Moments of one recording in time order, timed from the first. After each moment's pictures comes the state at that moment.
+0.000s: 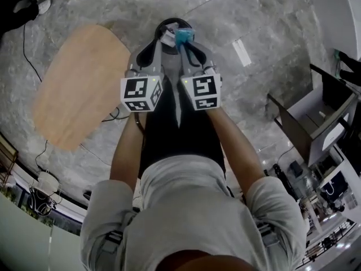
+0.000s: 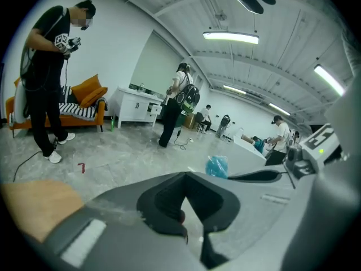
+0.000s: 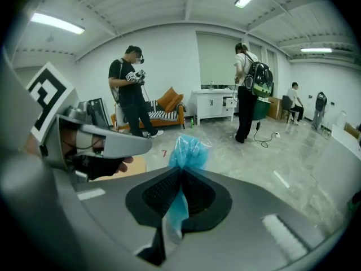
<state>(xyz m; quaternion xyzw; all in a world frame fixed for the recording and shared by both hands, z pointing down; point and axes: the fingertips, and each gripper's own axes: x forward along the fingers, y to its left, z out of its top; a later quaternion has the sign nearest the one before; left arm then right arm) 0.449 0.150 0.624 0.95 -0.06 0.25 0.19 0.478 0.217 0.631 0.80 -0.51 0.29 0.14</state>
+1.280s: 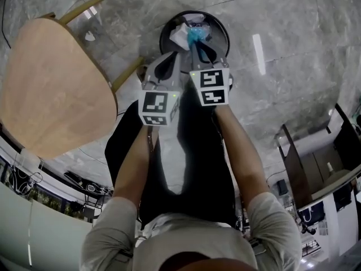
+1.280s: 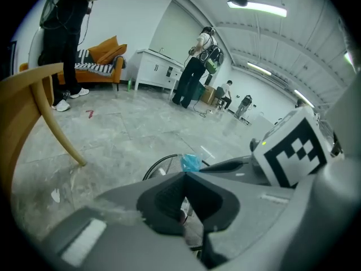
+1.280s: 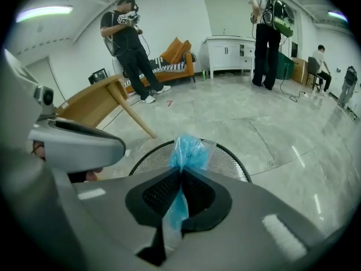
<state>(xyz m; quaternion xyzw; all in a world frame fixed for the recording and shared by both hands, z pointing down) 0.426 0.176 1.028 0.89 -0.11 0.36 0.24 0.478 0.199 1.073 0.69 -0.55 0.43 0.19</state>
